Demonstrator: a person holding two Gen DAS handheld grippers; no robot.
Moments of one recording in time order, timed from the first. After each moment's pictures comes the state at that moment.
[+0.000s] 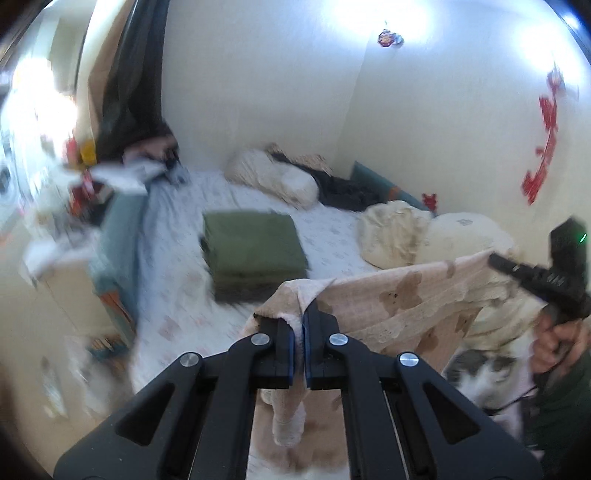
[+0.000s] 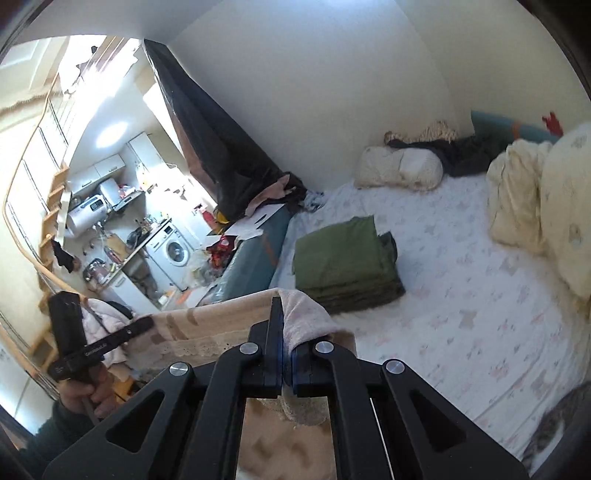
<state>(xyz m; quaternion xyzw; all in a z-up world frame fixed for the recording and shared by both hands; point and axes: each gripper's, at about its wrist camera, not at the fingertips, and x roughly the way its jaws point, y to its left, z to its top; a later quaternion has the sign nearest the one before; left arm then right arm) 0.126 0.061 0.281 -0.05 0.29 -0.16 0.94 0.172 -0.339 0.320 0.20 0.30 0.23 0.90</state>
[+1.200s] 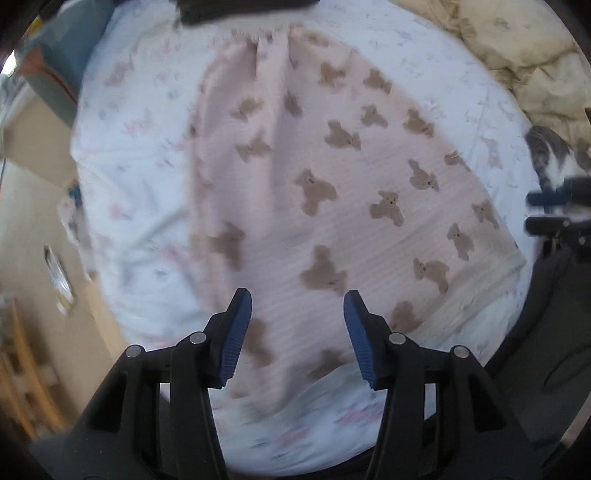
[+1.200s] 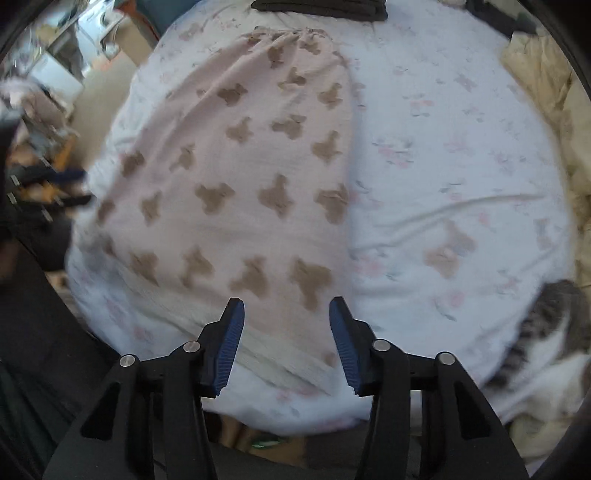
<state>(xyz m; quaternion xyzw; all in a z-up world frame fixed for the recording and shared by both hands) 0.062 -0.006 -0.071 0.06 0.64 -0.13 0.75 0.098 -0.266 -0.009 -0.05 0.67 0.21 0.71</state>
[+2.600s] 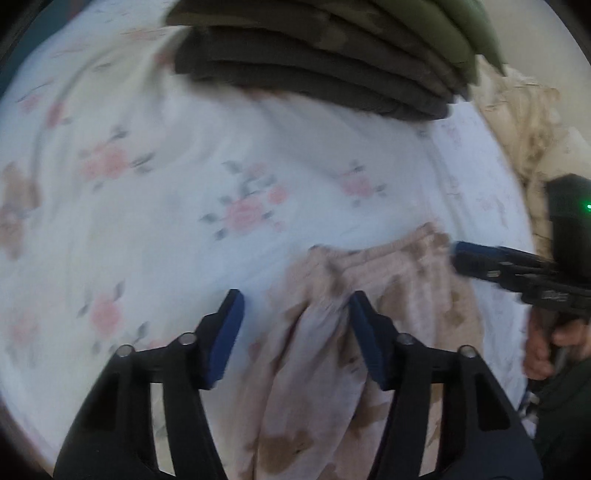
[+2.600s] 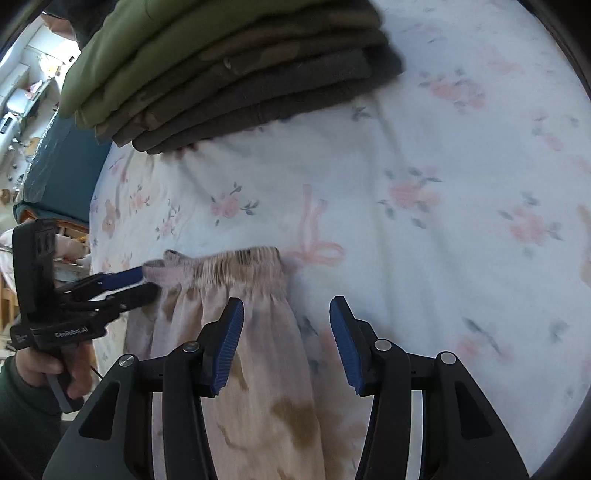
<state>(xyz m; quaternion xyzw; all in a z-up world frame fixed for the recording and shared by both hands) 0.428 0.031 -0.137 -0.10 0.61 -0.17 0.76 0.469 -0.242 -0.116 0.13 0.63 0.23 0.73</state>
